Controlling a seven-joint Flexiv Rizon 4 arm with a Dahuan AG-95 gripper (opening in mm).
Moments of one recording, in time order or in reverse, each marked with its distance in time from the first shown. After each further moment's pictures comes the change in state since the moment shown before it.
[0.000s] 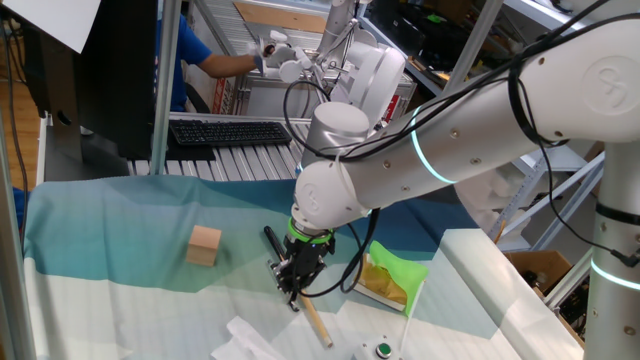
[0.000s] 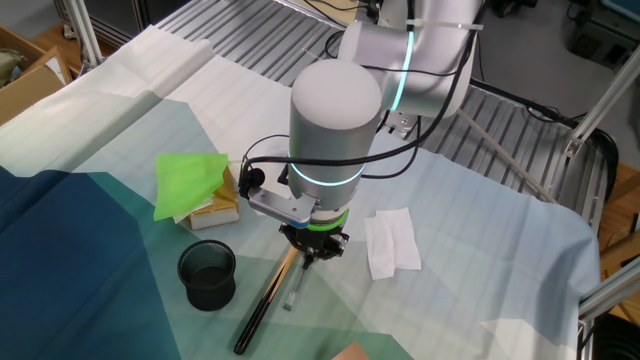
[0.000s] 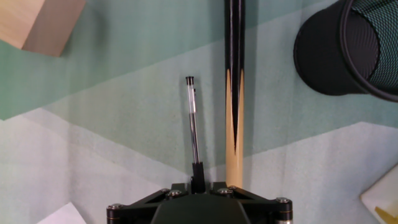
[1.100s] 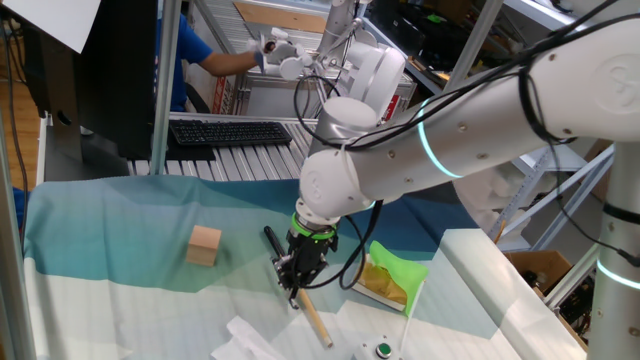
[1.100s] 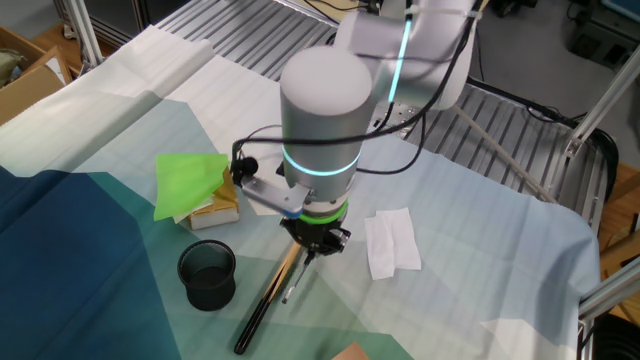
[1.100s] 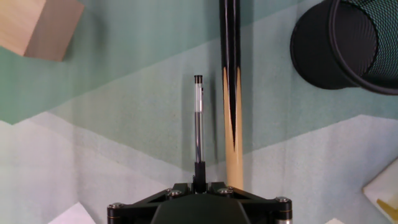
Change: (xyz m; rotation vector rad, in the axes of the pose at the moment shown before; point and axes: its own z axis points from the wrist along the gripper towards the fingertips) arm 0.007 0.003 -0.022 -0.036 0.003 0.068
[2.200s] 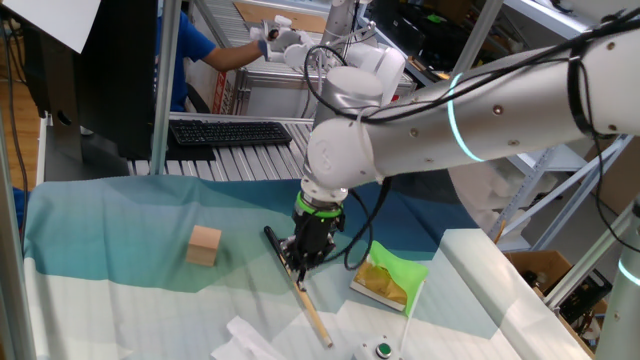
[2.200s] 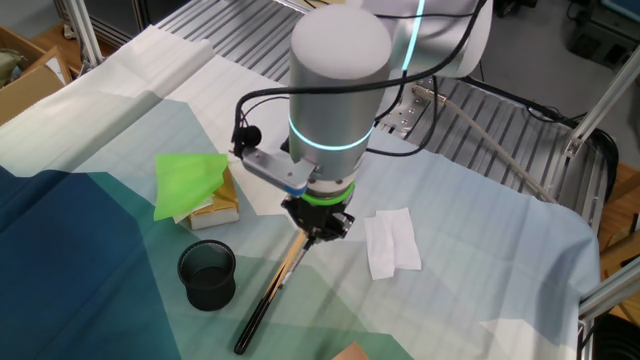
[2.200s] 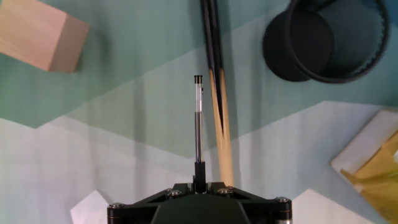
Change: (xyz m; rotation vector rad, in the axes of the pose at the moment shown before) arm -0.005 -0.006 -0.047 0.030 0.014 0.037
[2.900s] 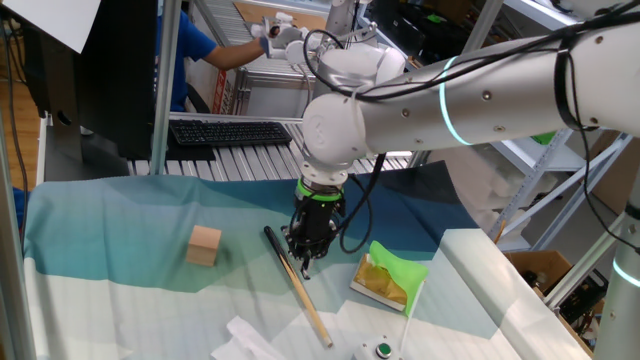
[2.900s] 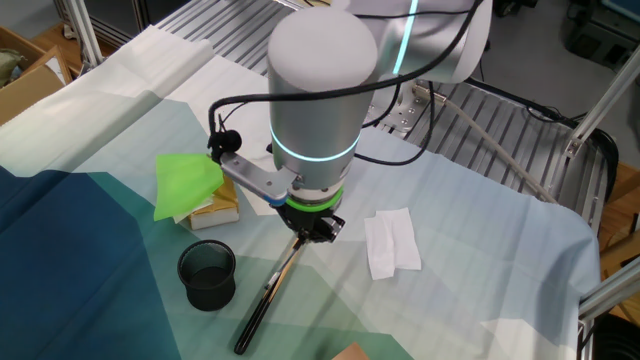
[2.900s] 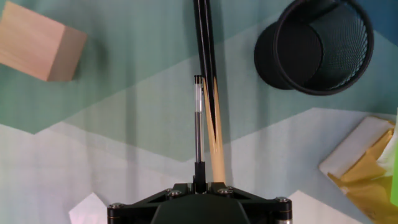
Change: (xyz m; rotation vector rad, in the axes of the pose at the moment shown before) arm -0.012 -0.009 -0.016 0.019 0.036 0.058
